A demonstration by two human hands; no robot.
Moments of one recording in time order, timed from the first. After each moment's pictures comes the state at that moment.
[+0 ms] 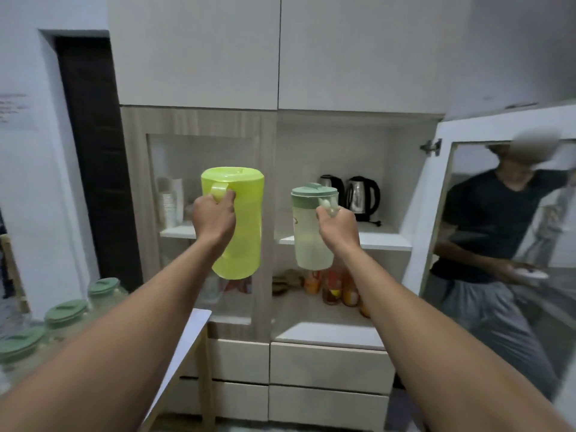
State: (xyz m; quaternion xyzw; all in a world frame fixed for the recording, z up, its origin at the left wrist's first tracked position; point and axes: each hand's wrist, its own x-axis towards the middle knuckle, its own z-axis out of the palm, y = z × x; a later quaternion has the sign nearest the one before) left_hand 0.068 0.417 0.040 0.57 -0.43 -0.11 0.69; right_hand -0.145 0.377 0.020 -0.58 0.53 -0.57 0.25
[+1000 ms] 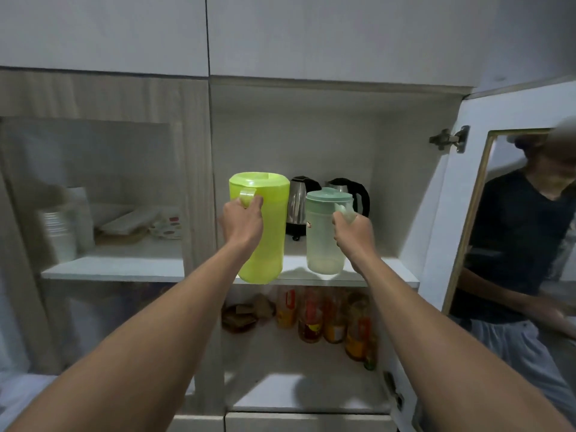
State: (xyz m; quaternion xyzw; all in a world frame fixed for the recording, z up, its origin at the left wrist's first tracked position) left_hand -0.086 0.080 0.031 0.53 -0.47 -0.21 0.67; right_hand -0.281 0.076 0.009 -0.52 0.55 -0.60 0.26
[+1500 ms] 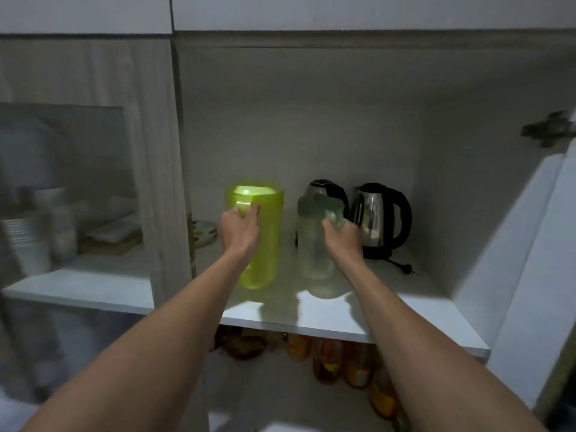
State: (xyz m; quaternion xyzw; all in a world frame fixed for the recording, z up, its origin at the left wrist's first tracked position) left_hand -0.091 -0.114 0.001 0.62 -0.42 -0.14 0.65; right_hand -0.271 -0.158 -0.029 -0.55 0.54 -0.58 0.27
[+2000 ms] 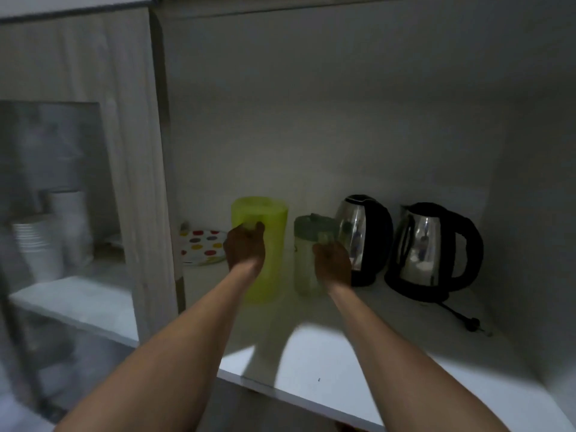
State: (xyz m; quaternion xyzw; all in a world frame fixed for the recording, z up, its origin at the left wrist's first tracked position) left_hand -0.058 -0.247 -0.025 0.66 -0.34 -0.12 0.66; right_hand -0.206 -0.314 -0.067 -0.61 0.50 -0.54 0.29
